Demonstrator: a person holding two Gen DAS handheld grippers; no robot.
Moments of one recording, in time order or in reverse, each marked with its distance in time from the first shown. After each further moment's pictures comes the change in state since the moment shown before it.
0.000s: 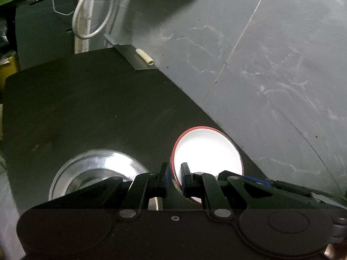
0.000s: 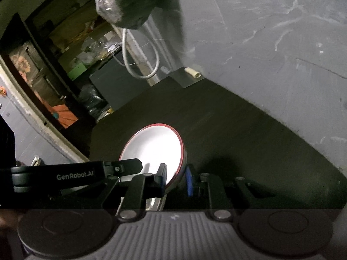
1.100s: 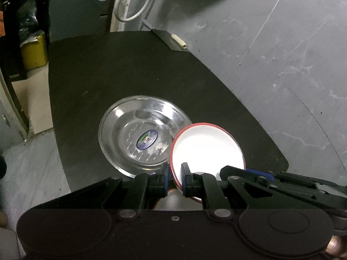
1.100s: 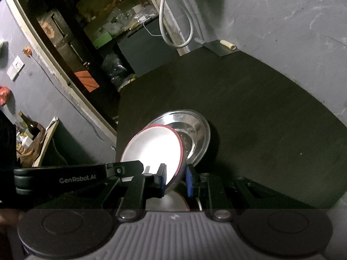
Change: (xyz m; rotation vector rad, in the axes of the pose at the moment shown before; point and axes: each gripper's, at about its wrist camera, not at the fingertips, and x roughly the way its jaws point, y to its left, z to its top) left arm -0.066 0.034 -0.085 -0.098 0.022 0.086; right arm -0.025 0.053 -0.065 -0.116 0.126 0.074
